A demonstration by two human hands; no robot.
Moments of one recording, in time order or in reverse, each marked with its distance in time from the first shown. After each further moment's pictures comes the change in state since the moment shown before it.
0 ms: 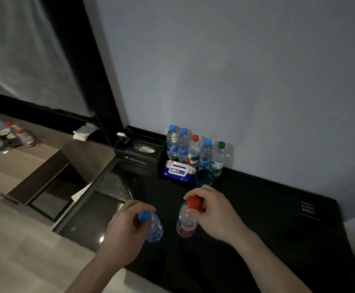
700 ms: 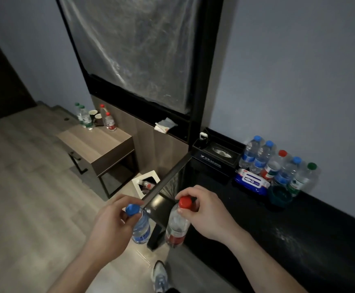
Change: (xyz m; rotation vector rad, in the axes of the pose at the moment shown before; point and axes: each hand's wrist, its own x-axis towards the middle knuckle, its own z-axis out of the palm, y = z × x) left_hand -0.128 -0.170 -0.236 -0.027 0.250 -0.247; right_hand 0.022 -0.228 0.222 0.044 -0.227 -0.218
